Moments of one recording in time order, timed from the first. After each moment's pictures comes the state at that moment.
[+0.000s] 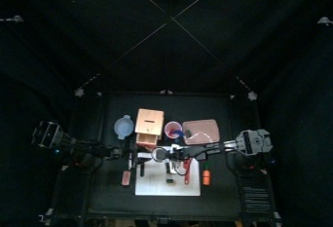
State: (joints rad) left arm -0.15 -0.23 1.11 -0.31 -0.67 0.02; right arm 0.03 0.17 0.35 0.04 0.57 0.11
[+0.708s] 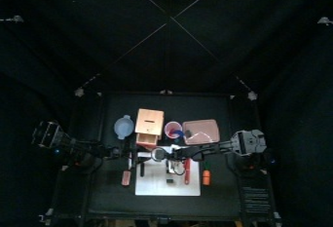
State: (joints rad) left arm -0.15 -0.23 1.11 -0.34 -0.67 0.02; right arm 0.02 0.24 0.35 0.05 0.55 0.12
